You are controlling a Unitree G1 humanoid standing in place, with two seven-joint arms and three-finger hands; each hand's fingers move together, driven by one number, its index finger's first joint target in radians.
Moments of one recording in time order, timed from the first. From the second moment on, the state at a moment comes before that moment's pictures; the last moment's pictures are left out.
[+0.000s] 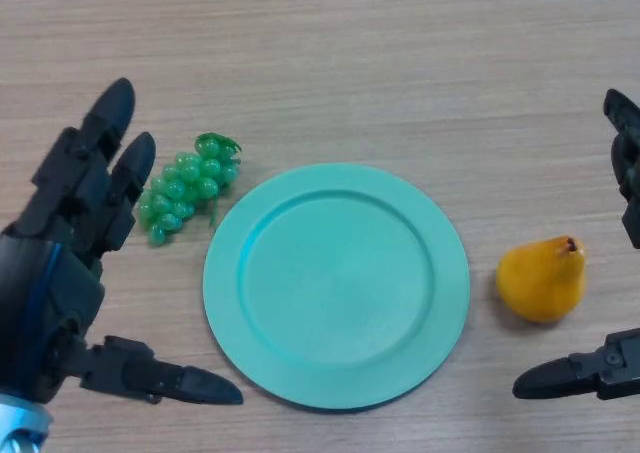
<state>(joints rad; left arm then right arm) 0.20 0.18 0.17 -0.72 -0.22 0.21 -0.25 0.19 -0.19 -0.15 -0.70 0.08 0.26 0.25</state>
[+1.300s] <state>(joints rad) 0.25 0.18 0.14 -0.68 -0.22 0.19 -0.21 -0.24 -0.29 -0.10 0.71 -0.01 -0.48 0.09</state>
